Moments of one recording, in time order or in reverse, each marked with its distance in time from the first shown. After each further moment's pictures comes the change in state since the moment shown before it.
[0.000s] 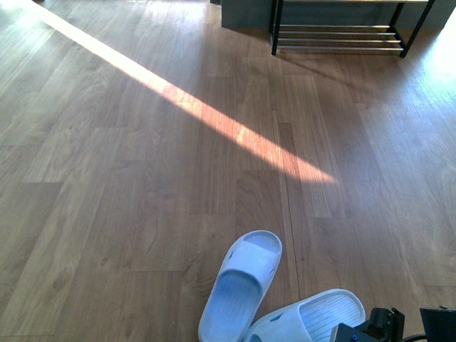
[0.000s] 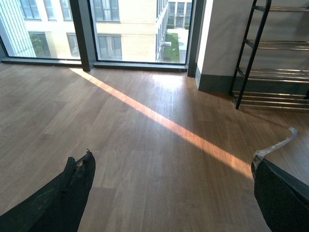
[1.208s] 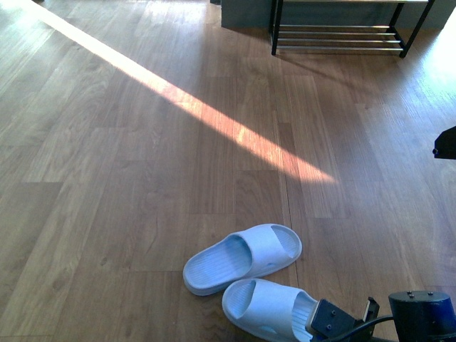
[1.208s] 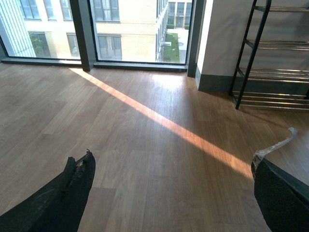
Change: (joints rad) left arm 0.000 0.000 0.000 0.000 0.000 0.000; right arm 0.122 0.023 0.079 0.062 -0.077 0.295
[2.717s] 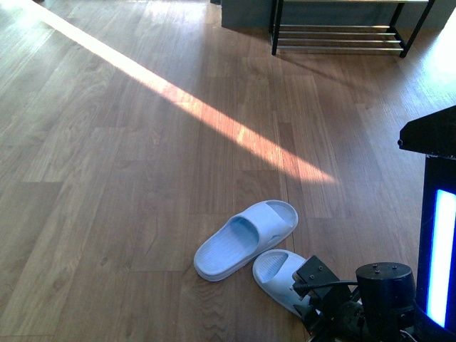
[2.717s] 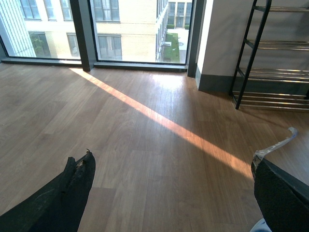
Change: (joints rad) left arm 0.000 0.000 0.000 0.000 0.000 0.000; right arm 0.108 -0.020 0.115 0.048 0.207 0.390
